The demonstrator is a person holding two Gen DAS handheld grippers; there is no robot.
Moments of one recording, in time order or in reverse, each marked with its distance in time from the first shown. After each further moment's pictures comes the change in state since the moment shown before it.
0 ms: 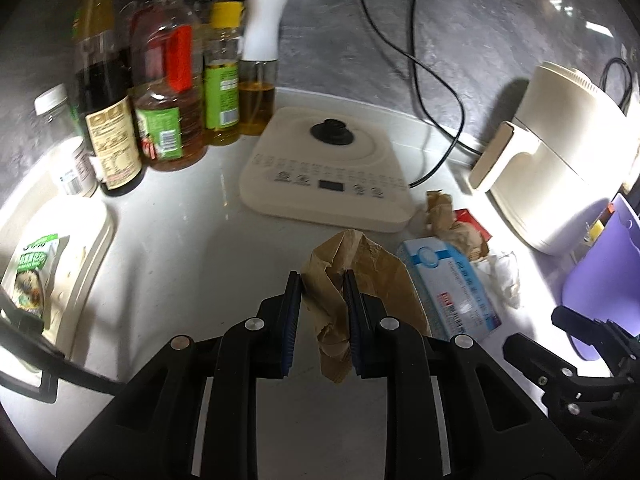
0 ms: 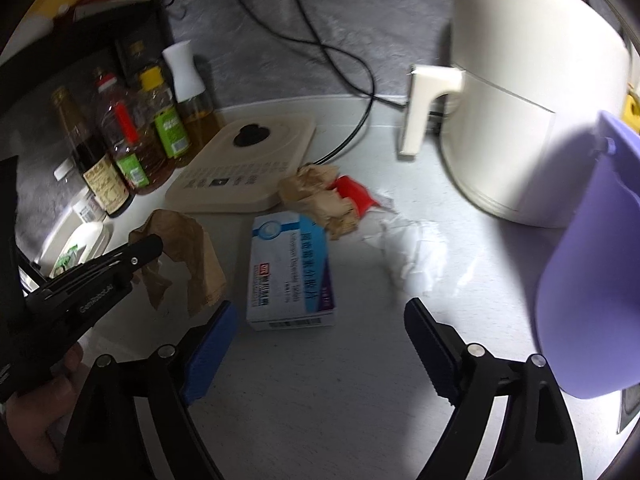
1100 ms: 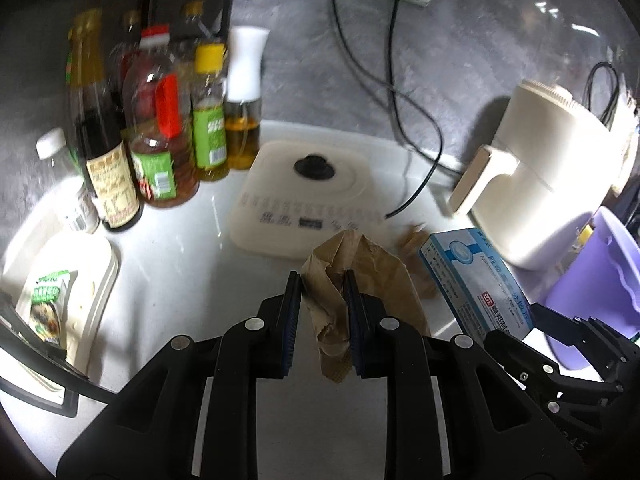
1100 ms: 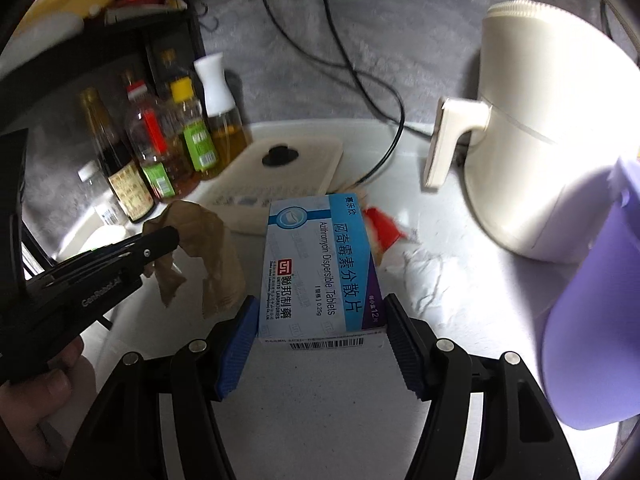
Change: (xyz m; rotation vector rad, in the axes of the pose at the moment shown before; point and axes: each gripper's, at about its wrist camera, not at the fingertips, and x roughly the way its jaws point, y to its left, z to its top) left arm -0.029 -0.023 0.023 0.040 -0.070 -0.022; right arm -0.030 0.003 0.011 -0.039 -0.102 0.057
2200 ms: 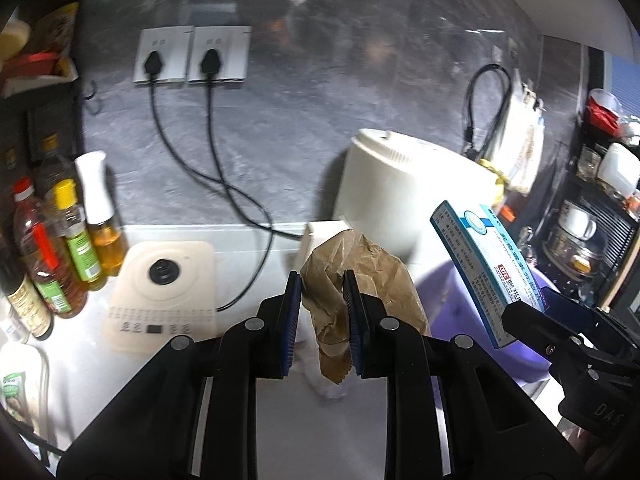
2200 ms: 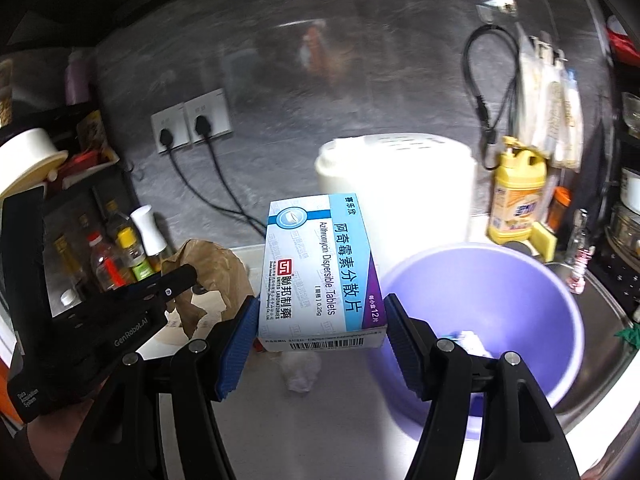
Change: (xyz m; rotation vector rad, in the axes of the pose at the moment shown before) left arm -0.047 -0.146 0.056 0.186 -0.147 -0.288; right arm -0.147 -0.094 0.036 0.198 -0.290 -0.219
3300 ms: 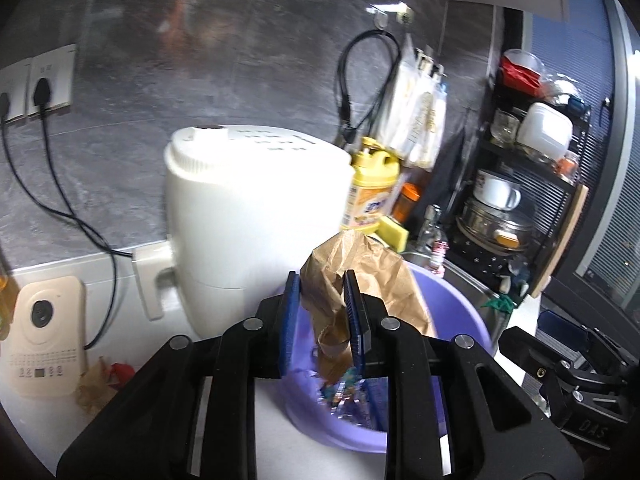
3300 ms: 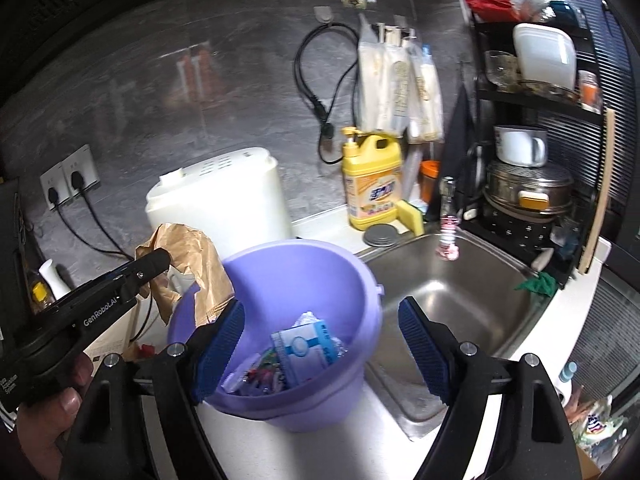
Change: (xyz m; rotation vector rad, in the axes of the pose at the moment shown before) left arm 0.047 -0.129 0.010 0.138 0.036 -0.307; right arm -0.056 -0.117 -0.014 0.200 -0.039 -0.341
